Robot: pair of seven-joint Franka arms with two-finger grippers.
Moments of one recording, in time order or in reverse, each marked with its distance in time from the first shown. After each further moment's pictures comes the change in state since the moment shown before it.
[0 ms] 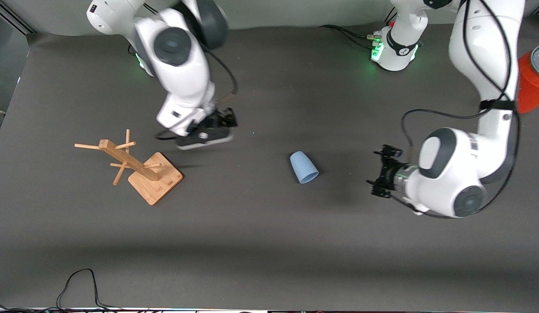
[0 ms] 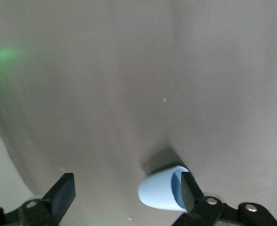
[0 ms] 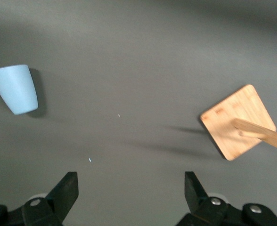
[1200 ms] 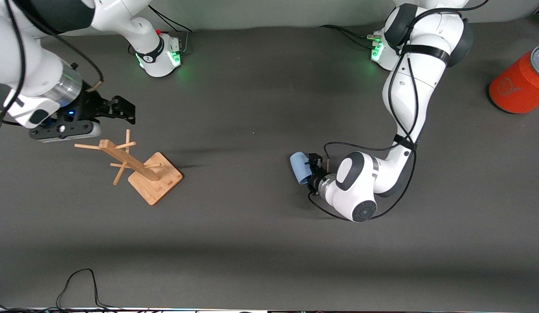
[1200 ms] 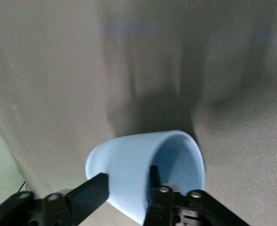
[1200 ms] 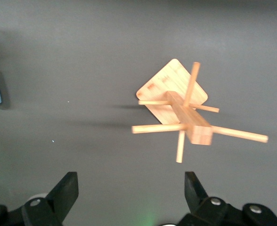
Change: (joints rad) left arm -0.163 0.310 -0.042 0.113 -0.164 0.163 -0.239; right arm -0.552 -0.195 0.255 -0.013 -0.036 -0.199 -0.152
